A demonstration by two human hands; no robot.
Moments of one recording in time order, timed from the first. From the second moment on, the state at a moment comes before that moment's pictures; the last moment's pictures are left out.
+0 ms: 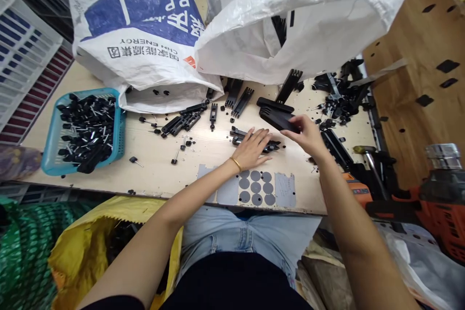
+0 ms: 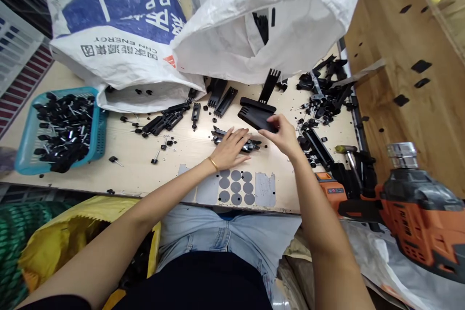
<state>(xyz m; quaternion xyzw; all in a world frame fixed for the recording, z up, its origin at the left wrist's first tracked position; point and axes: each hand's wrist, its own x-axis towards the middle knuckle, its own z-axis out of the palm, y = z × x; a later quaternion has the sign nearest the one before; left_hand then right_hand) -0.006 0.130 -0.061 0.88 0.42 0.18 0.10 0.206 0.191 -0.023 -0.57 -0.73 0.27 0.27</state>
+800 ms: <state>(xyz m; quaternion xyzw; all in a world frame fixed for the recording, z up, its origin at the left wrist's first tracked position) -0.111 0.061 -0.061 0.75 0.59 0.22 0.22 0.186 0.049 -0.043 -0.45 -0.87 0.21 0.05</state>
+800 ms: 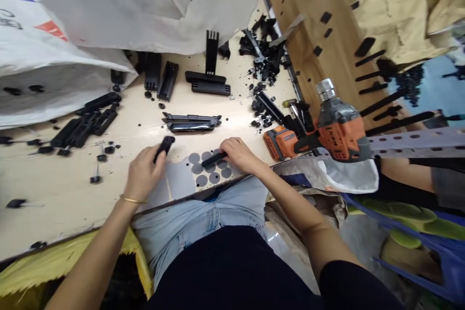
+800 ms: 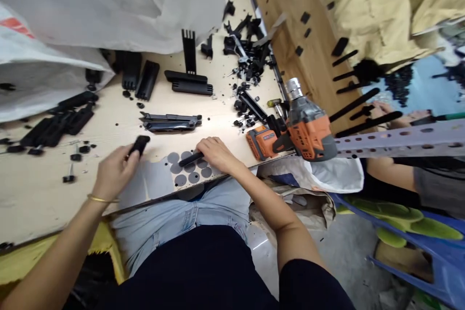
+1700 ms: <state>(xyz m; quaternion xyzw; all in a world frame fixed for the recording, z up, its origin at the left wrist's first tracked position) -0.042 0.033 -0.095 0.73 0.59 0.31 0.17 0.140 0.026 -0.066 -0.65 -0.69 0.26 0.19</state>
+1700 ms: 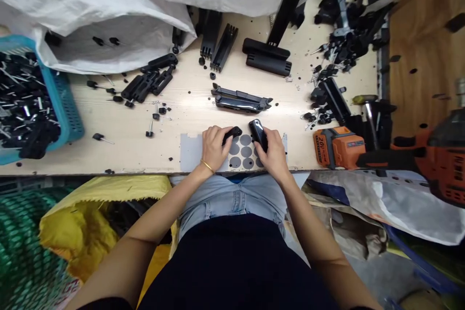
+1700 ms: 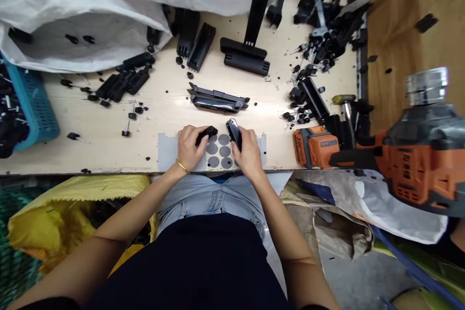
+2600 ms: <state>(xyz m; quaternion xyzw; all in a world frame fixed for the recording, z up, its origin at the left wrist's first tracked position) -0.022 0.038 -0.097 0.78 0.57 0.20 0.17 0.137 0.022 -0.073 -0.59 -0.70 0.36 0.17</state>
